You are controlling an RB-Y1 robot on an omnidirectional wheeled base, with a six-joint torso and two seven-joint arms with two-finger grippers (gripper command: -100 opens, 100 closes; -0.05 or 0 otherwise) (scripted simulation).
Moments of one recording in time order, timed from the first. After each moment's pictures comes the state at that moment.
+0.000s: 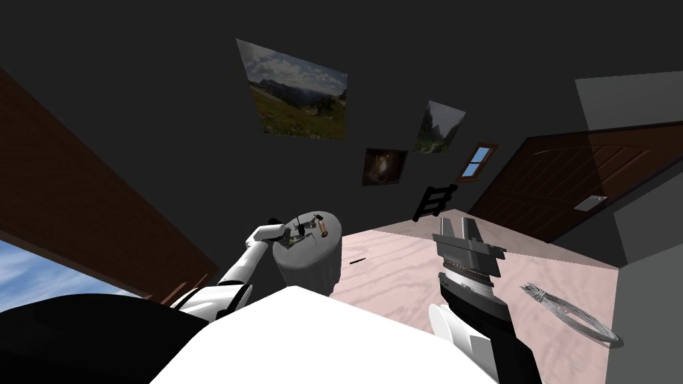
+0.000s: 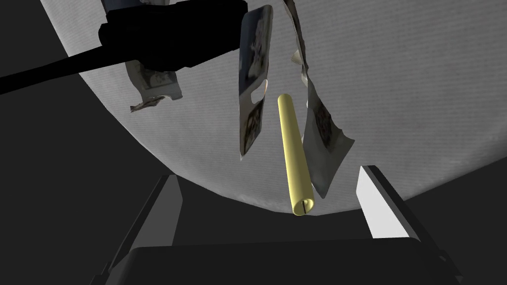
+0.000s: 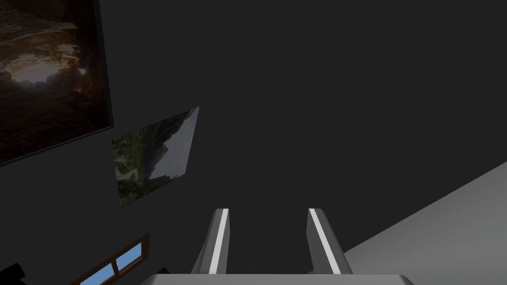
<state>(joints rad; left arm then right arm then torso) -0.18 0.53 0.35 -1.28 0.40 1.10 0.13 0.45 -0.03 -0.06 -2.29 -0.10 -0.54 -0.15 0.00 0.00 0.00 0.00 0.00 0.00</state>
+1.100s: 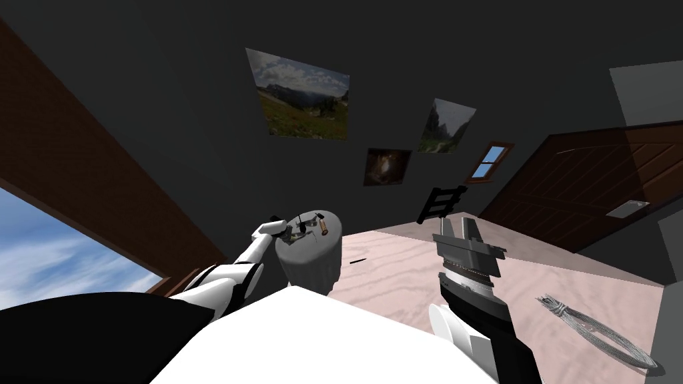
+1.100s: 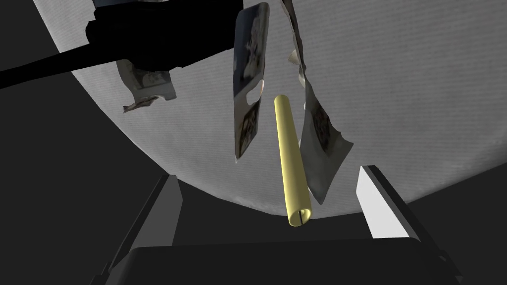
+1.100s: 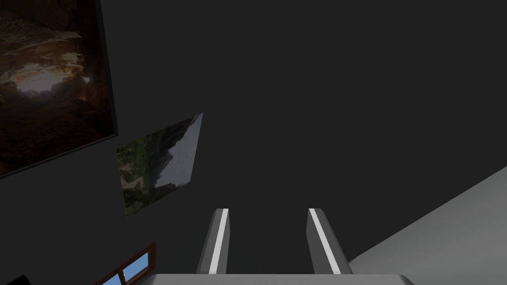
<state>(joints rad) -0.35 0.58 0.35 -0.96 0.44 0.98 -0.01 0.45 -0.03 -0.06 -2.29 -0.10 -0.54 -0.15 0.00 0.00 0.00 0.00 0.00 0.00</state>
